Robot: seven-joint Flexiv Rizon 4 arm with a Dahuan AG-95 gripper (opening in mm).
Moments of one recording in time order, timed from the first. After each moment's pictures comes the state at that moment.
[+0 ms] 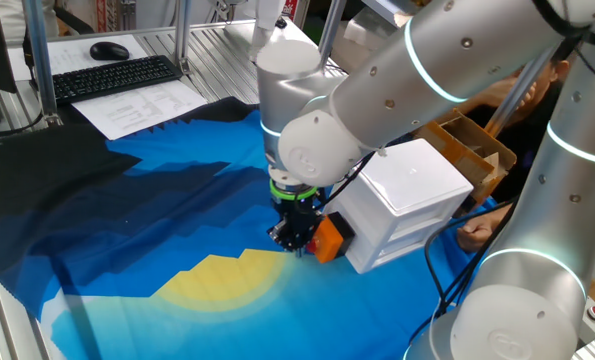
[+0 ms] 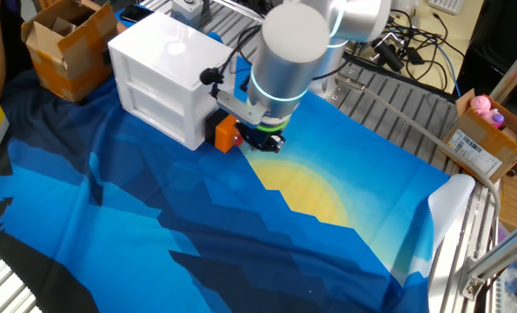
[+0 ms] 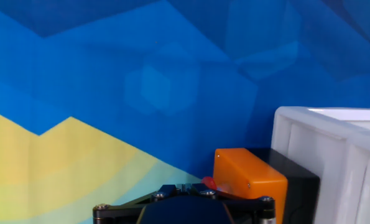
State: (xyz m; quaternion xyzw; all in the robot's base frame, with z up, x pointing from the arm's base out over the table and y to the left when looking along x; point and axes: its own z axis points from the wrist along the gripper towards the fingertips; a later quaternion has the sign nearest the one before) arm 0.351 0.001 0.018 0.00 -0.99 0.09 0.11
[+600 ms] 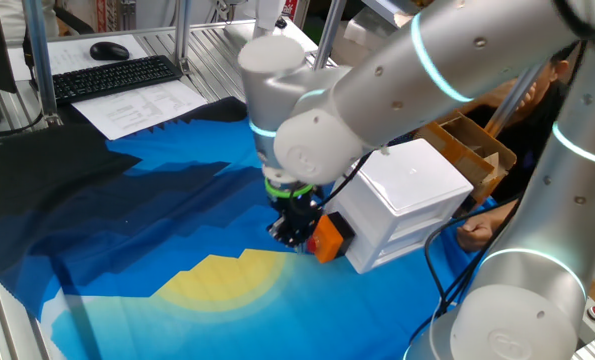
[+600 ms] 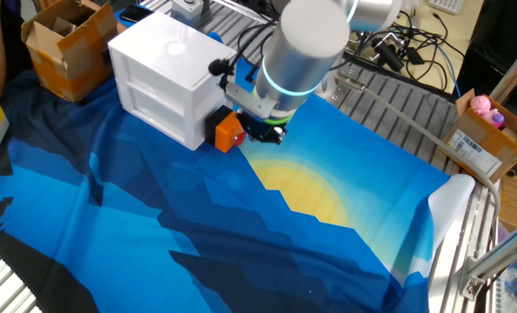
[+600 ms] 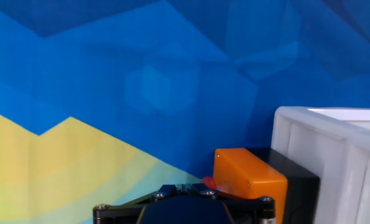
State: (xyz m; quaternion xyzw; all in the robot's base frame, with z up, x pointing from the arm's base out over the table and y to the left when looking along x) arm 0.347 -0.013 0.049 0.01 -0.99 0.13 0.11
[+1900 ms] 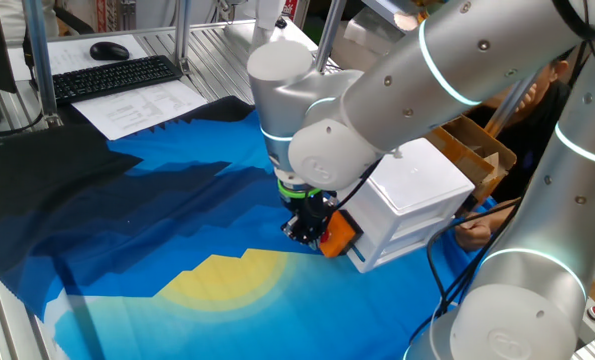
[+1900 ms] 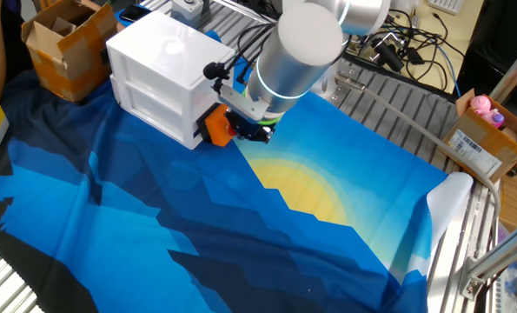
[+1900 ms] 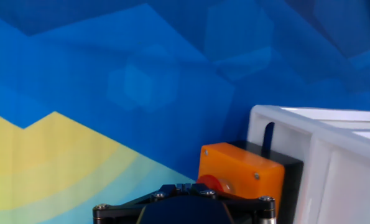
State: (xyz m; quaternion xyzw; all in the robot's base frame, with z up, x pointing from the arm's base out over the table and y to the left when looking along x) arm 0.351 -0.041 0.031 0.02 -0.98 0.14 0.11
